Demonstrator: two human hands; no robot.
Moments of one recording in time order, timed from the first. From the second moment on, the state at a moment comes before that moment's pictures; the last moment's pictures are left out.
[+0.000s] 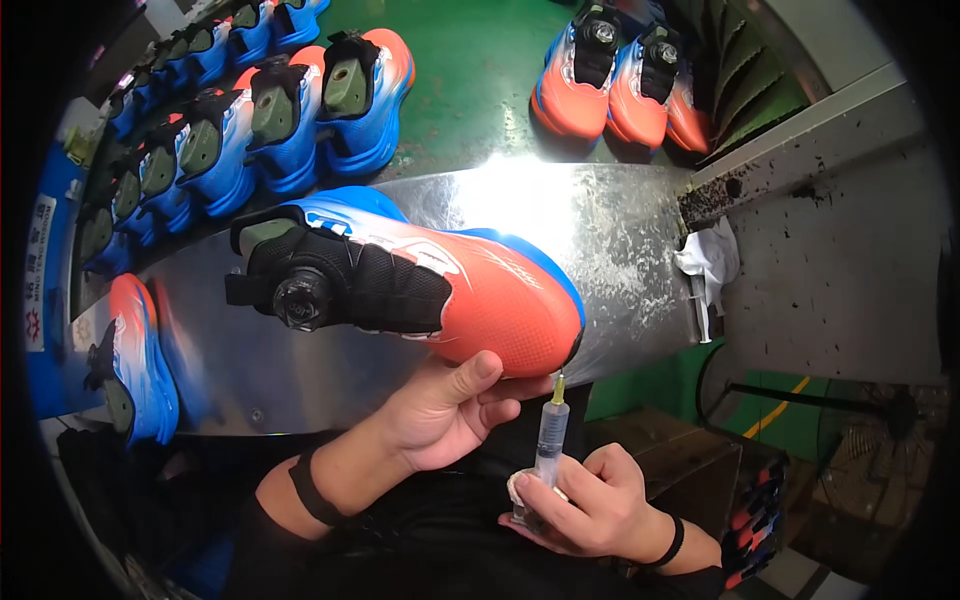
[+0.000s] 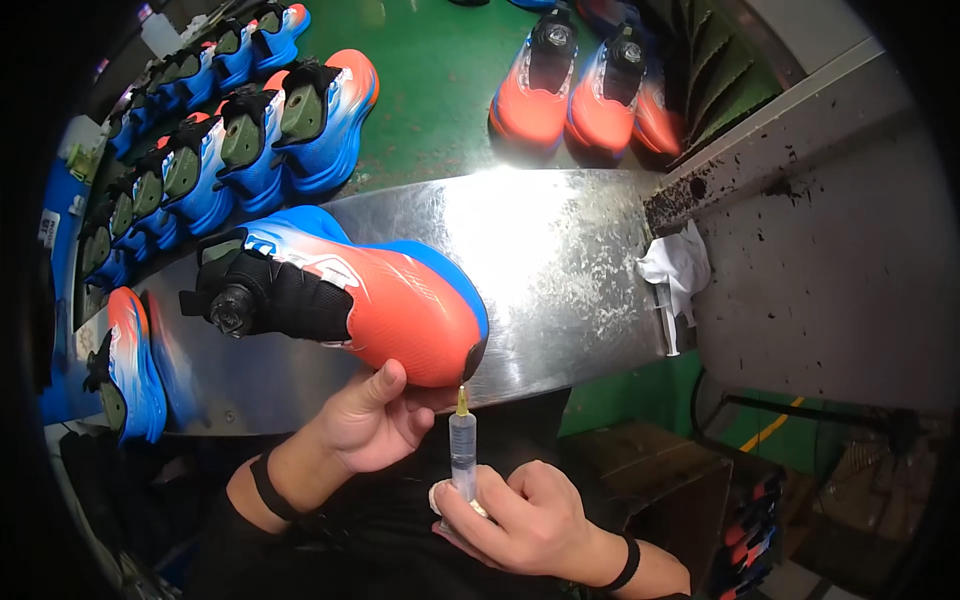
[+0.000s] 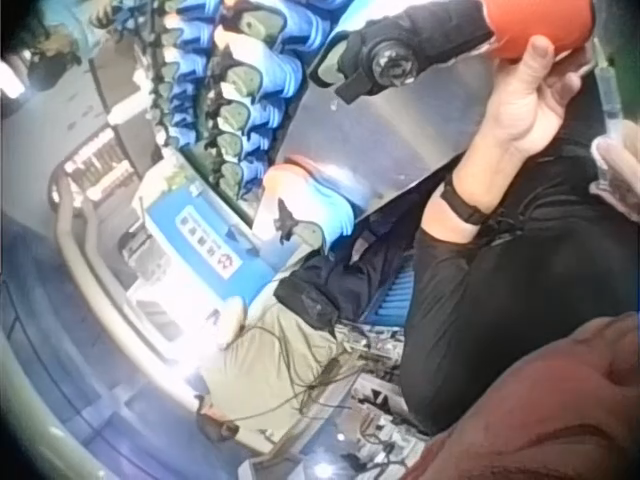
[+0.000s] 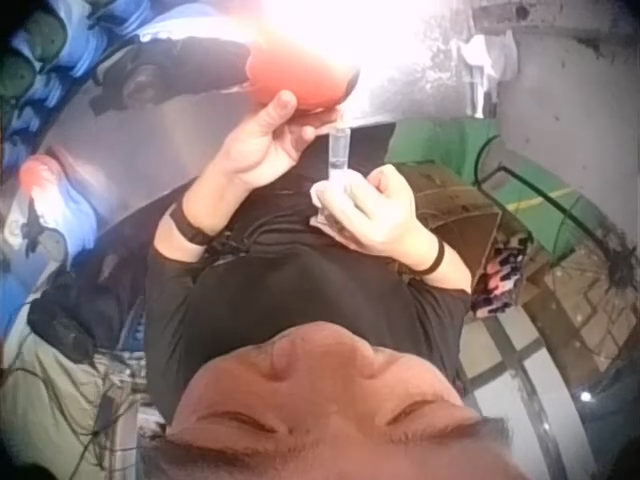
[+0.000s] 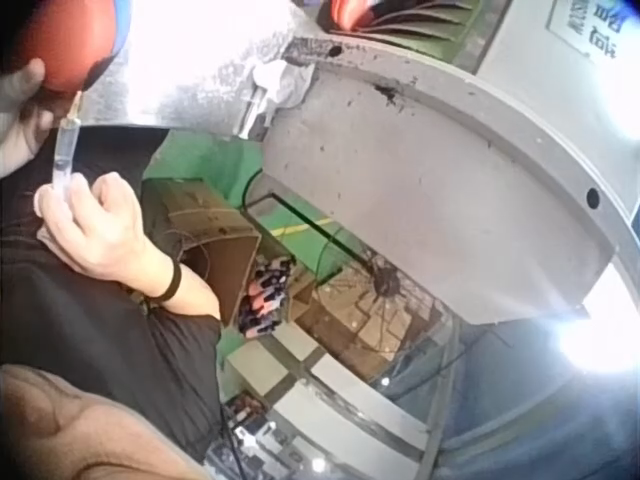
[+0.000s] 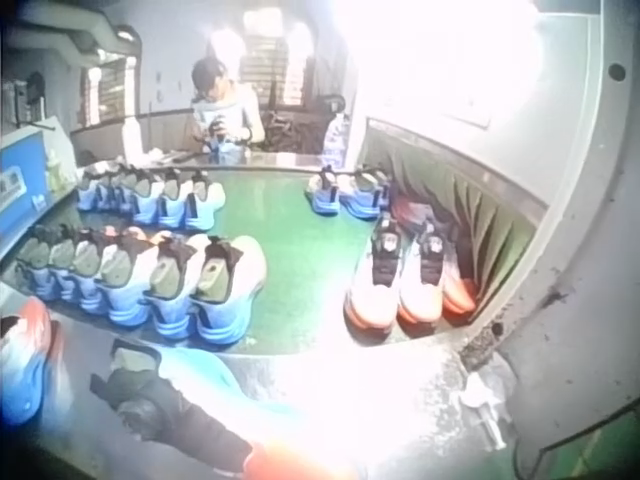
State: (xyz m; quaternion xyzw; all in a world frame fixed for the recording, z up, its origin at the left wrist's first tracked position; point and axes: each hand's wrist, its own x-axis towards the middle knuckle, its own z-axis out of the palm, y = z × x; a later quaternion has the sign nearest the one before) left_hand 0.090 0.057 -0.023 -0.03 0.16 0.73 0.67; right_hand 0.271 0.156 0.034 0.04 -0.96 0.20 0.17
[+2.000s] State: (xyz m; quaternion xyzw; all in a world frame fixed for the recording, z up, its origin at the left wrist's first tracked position) left_hand -0.095 0.082 -0.005 0.10 0.56 0.73 0.37; right_hand 0.225 0.246 -0.024 -0.11 -0.92 0.22 0.32
